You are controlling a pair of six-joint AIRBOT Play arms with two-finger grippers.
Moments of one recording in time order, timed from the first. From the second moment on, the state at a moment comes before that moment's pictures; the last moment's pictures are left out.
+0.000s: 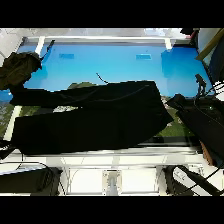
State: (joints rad) left arm 1.43 -1.50 0.96 1.02 -1.49 -1.19; right arm -0.38 -1.10 0.93 -0.88 1.24 1.24
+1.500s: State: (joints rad) left arm 1.44 -1.50 0.98 1.21 -1.36 -1.32; right arm -0.38 -1.10 0.93 -0.86 1.24 1.25
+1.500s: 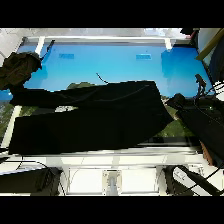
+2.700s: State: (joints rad) left arm 1.79 -1.51 0.88 0.89 -1.42 -1.04; right arm -0.38 -1.10 0.93 -0.84 1.26 1.25
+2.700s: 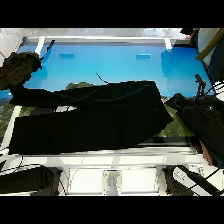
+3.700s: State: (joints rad) left arm 1.66 -1.54 0.83 0.92 -1.37 -1.02; right arm -0.38 -1.10 0.93 -0.84 1.26 1.25
